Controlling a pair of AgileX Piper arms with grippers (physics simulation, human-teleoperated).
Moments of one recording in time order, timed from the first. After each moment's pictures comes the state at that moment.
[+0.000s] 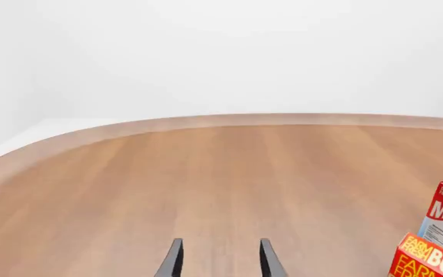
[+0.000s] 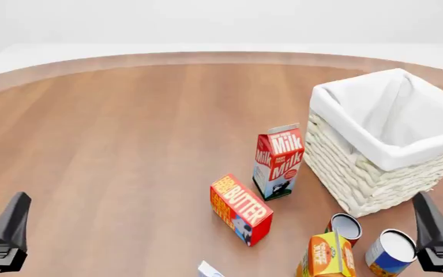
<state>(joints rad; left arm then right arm) 0.00 0.00 0.00 0.00 0.00 0.00 0.00 0.00 0.00 0.01</state>
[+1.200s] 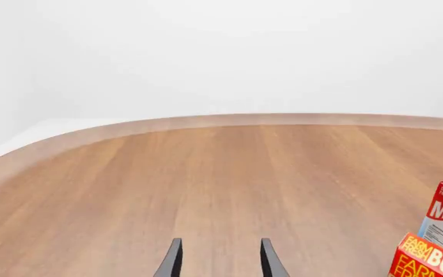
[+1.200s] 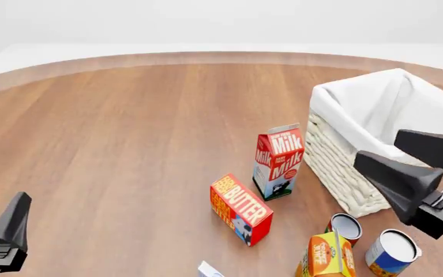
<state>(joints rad) 0.00 0.00 0.00 0.00 0.00 0.57 0.47 -0.59 0.41 0.07</state>
